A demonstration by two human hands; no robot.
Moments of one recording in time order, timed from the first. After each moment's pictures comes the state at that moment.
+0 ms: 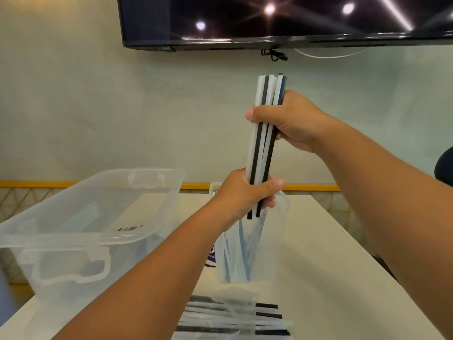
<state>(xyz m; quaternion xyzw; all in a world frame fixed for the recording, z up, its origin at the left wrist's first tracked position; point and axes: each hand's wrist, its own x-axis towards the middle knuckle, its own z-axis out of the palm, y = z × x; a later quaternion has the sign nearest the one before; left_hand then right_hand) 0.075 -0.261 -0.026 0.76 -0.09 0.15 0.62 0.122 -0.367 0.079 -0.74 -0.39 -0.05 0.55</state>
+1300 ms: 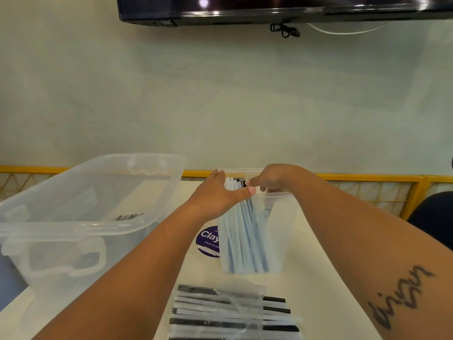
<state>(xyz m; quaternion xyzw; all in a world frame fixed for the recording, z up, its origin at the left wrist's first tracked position) 0.103 -0.204 -0.065 0.93 0.09 0.11 0.33 0.203 -0.323 -0.030 -0.96 -0.18 0.14 0.19</state>
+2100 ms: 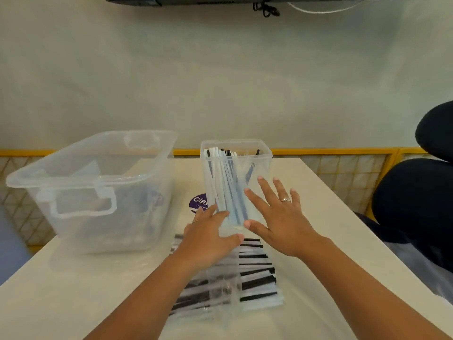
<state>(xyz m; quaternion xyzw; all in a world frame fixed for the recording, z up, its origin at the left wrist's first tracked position) -0.004 -0.253 -0.161 0.95 0.07 0.06 0.28 0.066 -0.420 -0.144 -0.94 -0.33 -0.10 0.06</state>
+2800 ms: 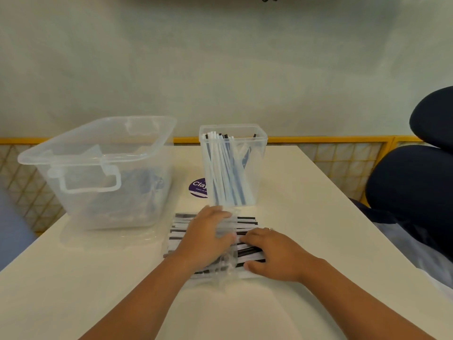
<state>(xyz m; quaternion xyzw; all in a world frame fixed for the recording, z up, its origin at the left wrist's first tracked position) -0.034 -0.261 -0.196 0.93 0.02 0.12 0.35 0.018 -0.440 -0.201 -0.89 -0.42 0.06 0.15</state>
